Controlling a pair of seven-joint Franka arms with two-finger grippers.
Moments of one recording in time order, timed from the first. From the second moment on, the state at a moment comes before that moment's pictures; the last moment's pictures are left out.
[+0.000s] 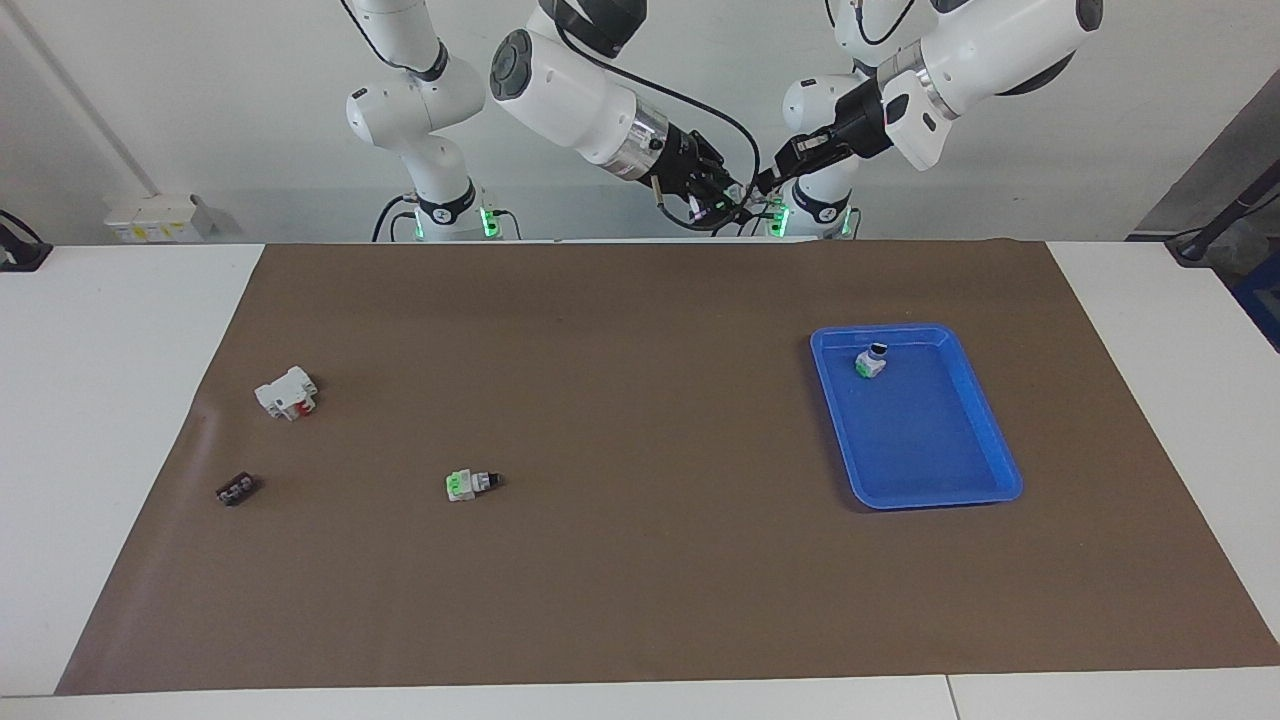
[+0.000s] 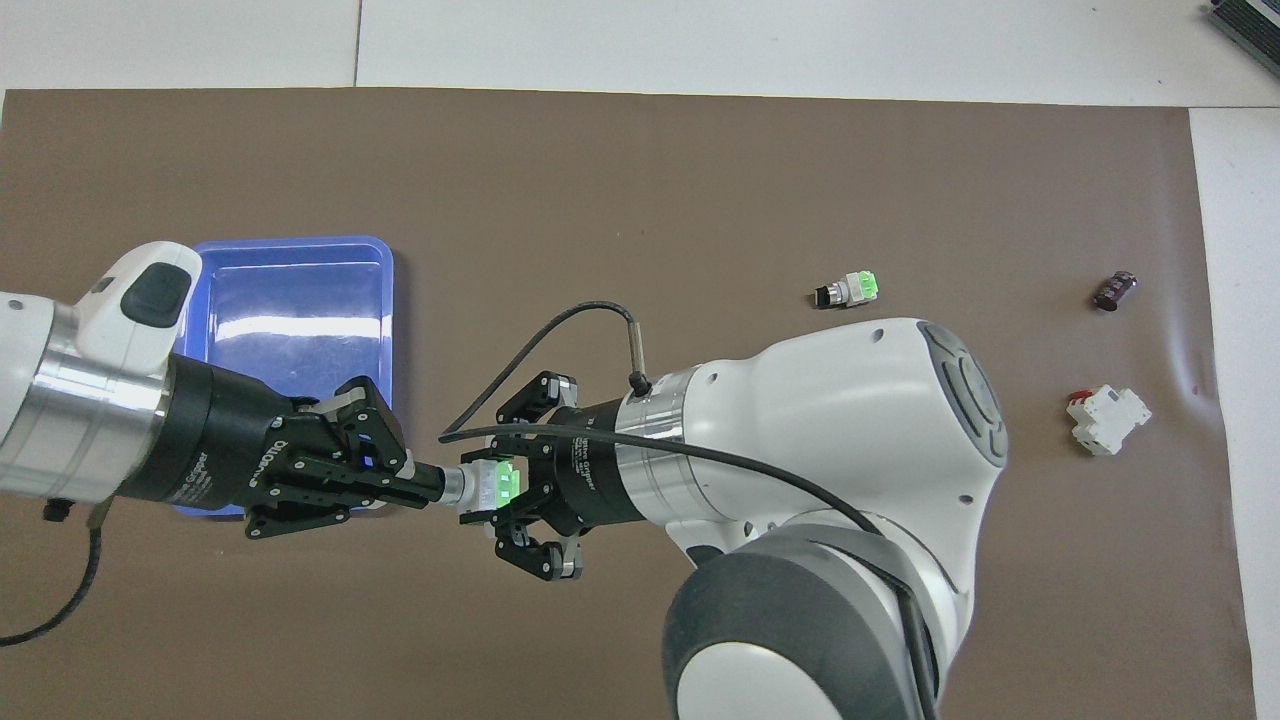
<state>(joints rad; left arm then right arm) 0.00 -0.21 -0.21 -1.81 -0.75 1.48 -0.72 0.53 0.03 0.11 -1.80 0.92 2.10 1.87</state>
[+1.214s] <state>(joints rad) 0.00 -0.29 -0.23 -1.94 -0.65 1.53 -0.60 0.38 -0.03 0.09 -1.76 0.65 2.02 1.29</state>
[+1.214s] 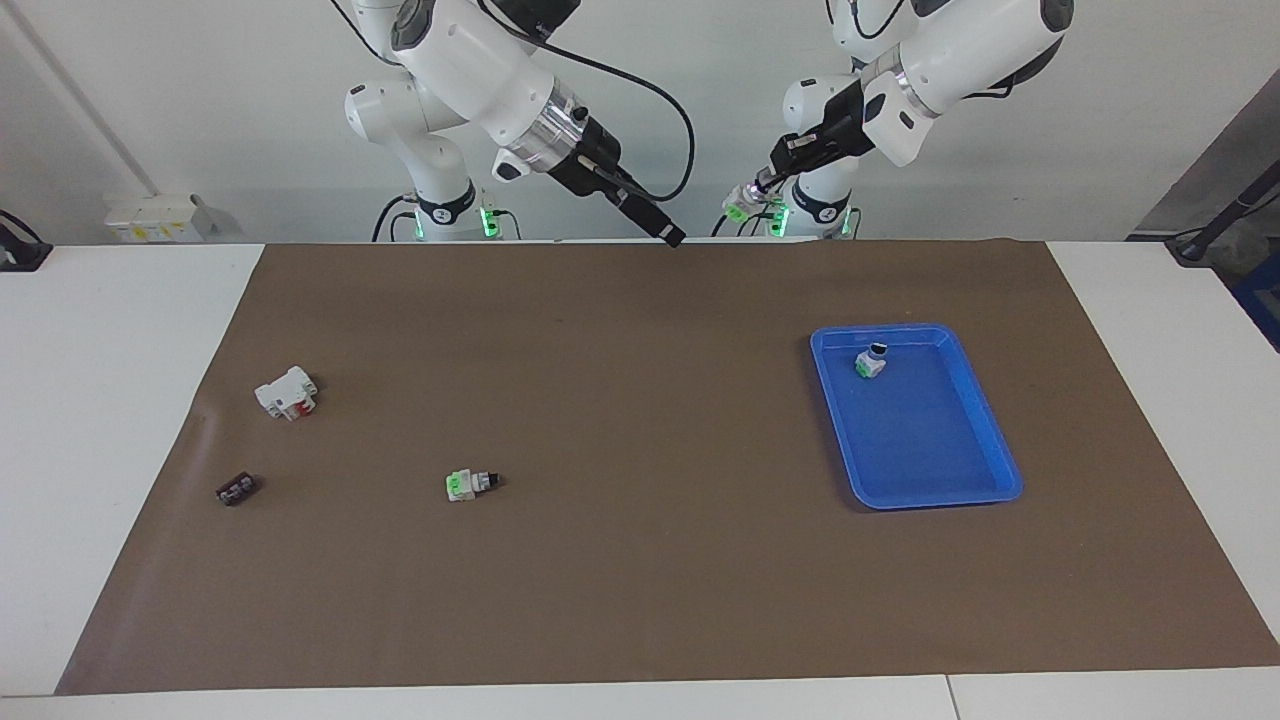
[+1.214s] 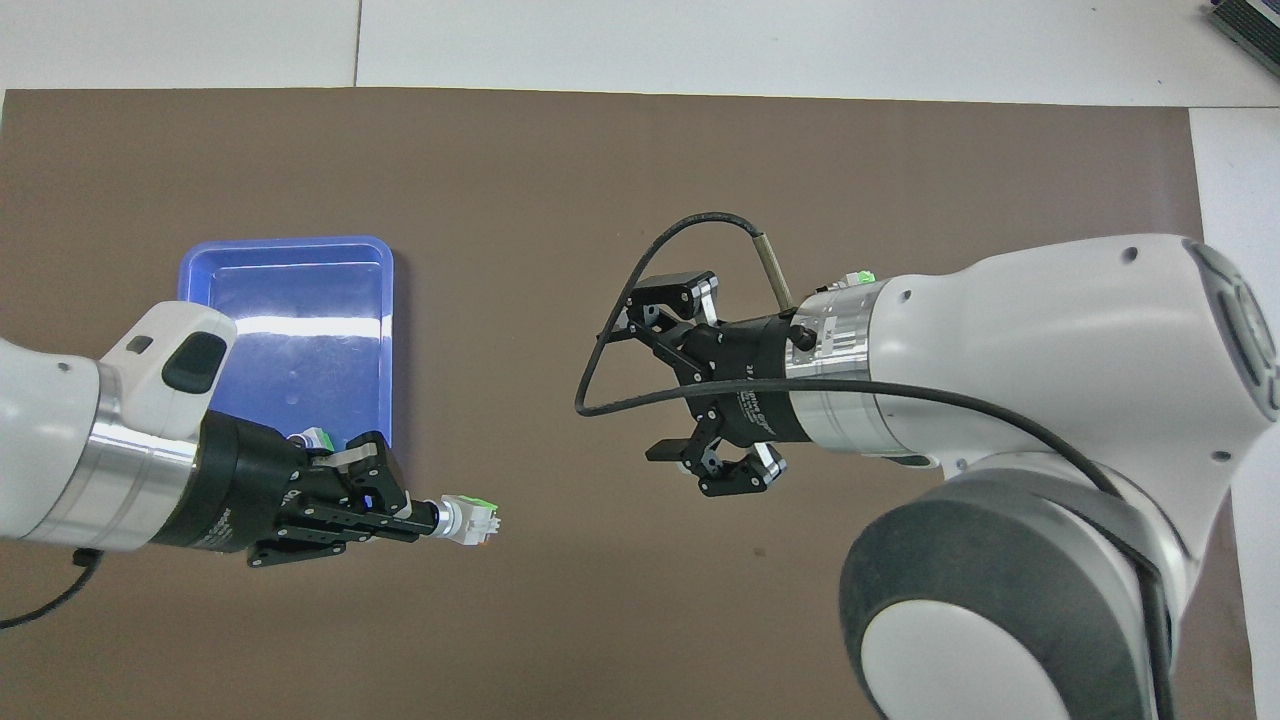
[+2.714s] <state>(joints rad) 0.13 0.06 -0.22 -1.95 0.00 1.88 0.09 0.08 -0.09 -0.13 -1.65 -0.01 1.61 0.05</state>
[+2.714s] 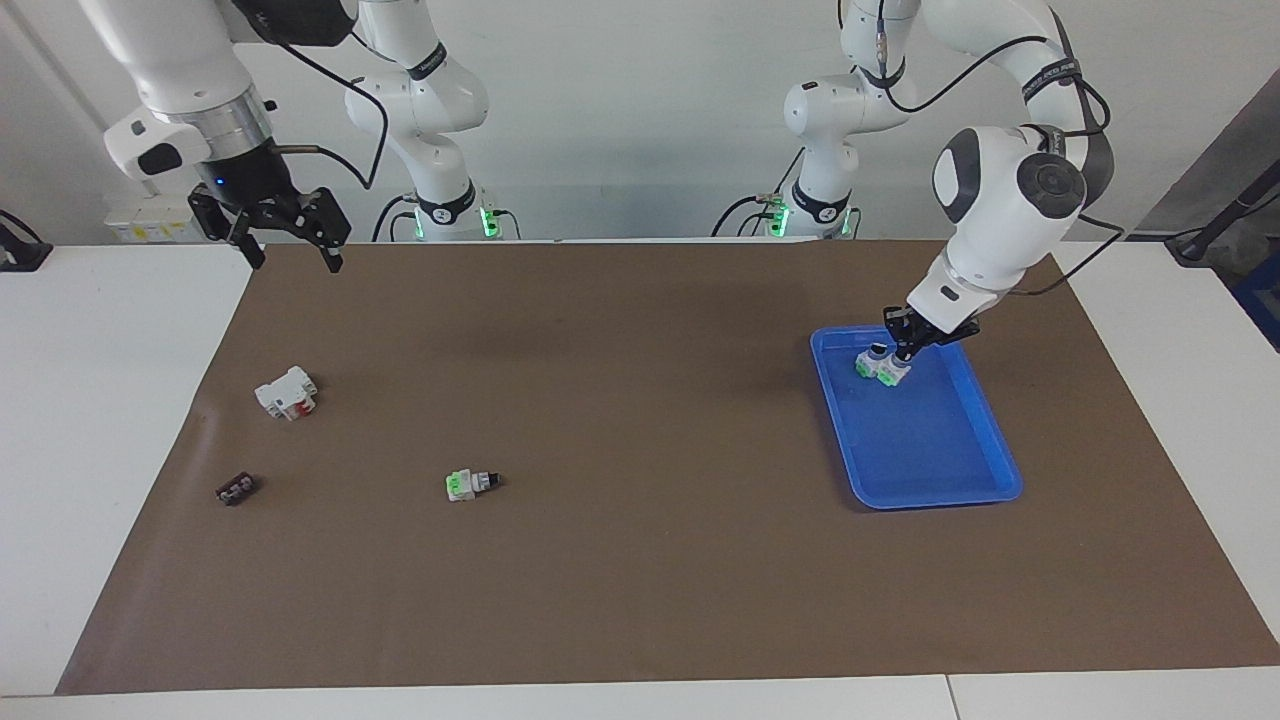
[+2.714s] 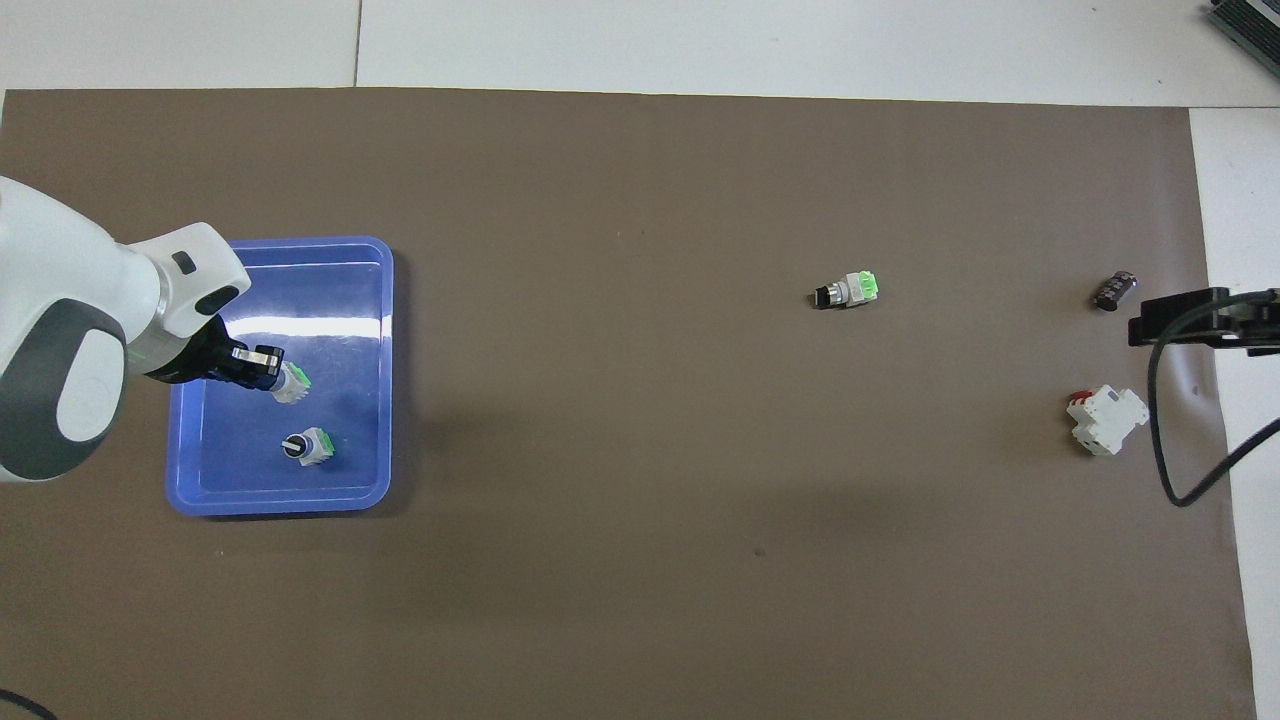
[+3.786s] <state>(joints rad) 0.21 0.03 -0.16 -2.16 0.00 1.97 0.19 0.06 -0.06 -0.10 -1.59 -0.01 1.51 0.11</state>
